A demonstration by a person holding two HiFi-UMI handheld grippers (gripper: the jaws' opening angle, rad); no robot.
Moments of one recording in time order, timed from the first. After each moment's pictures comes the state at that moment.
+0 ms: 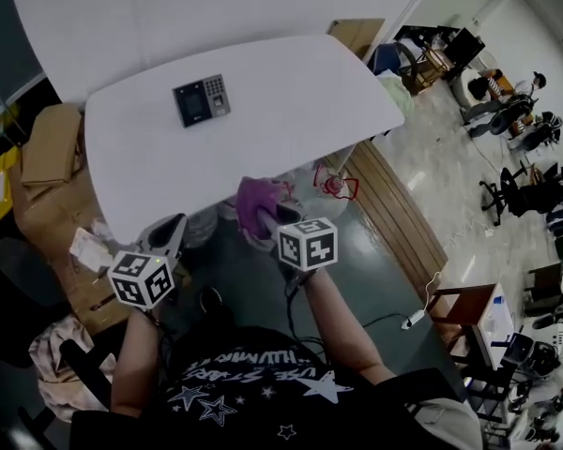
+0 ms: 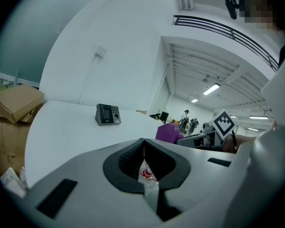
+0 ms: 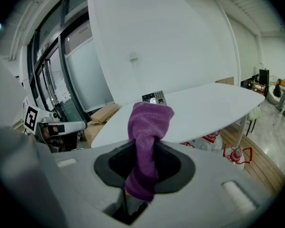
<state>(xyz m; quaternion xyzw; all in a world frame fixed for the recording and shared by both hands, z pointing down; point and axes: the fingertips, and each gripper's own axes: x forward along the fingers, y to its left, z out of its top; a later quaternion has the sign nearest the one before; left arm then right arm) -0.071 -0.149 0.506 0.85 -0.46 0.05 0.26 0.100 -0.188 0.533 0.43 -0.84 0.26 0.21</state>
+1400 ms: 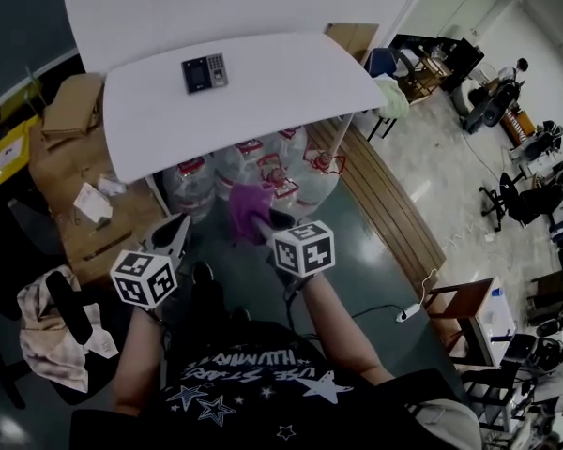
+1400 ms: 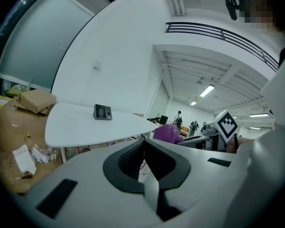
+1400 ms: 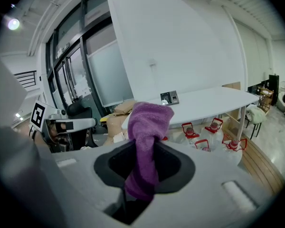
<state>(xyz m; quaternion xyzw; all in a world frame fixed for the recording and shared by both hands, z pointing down) -0.013 0.056 0.480 0.84 -0.48 0.03 0.23 0.132 0.023 0.506 0.38 -0.87 0.23 0.20</state>
